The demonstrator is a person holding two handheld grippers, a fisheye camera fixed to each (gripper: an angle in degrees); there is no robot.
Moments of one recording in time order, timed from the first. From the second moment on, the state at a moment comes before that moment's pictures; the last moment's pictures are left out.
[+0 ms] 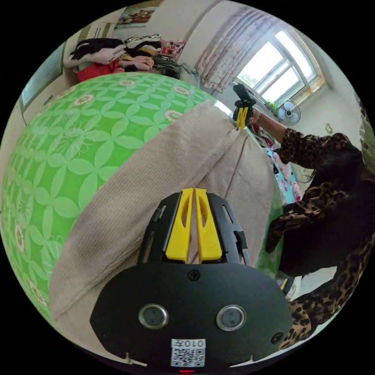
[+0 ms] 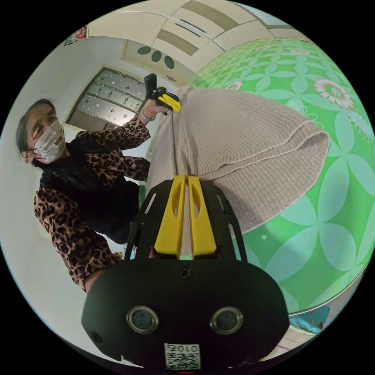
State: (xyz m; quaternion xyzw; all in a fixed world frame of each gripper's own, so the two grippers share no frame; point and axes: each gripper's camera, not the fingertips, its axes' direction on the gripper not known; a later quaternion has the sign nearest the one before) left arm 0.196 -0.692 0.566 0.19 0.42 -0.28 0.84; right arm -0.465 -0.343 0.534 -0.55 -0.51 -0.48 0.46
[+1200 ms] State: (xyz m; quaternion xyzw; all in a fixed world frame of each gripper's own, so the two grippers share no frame) left arm 0.616 -0.814 0.323 0.20 0.11 -0.47 0.85; right arm 0.073 -0.191 0.366 -0.35 -0.57 -0.13 0.73
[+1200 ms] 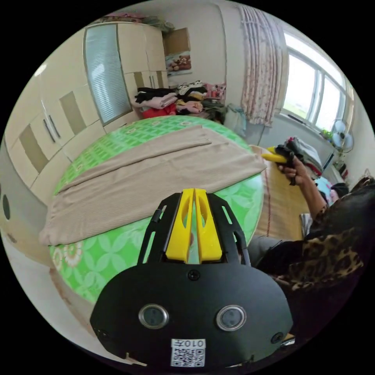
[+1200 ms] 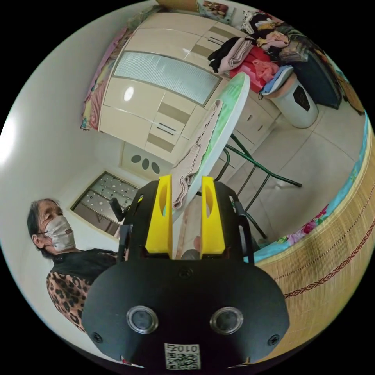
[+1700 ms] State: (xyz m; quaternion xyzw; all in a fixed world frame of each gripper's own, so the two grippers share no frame) left arm 0.682 -0.957 0.307 0.18 0.06 -0.37 0.91; right arm 0.054 -0.157 0.310 -0.44 -0.55 -0.17 0.69
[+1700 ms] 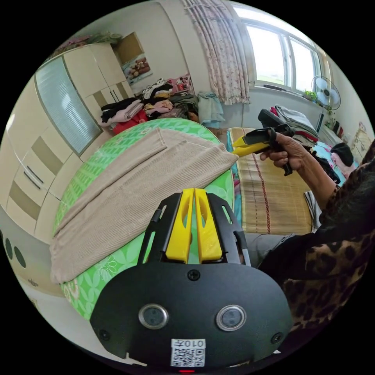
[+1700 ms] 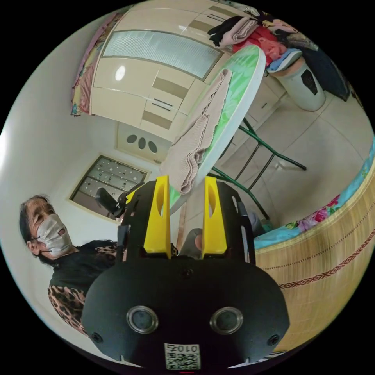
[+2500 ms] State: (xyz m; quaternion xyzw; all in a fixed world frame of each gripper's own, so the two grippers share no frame) left arm 0.677 -0.749 0.292 0.06 0.03 -0.56 0.82; right arm -0.032 -0.278 0.148 -0.35 -0.34 -0.25 0.83
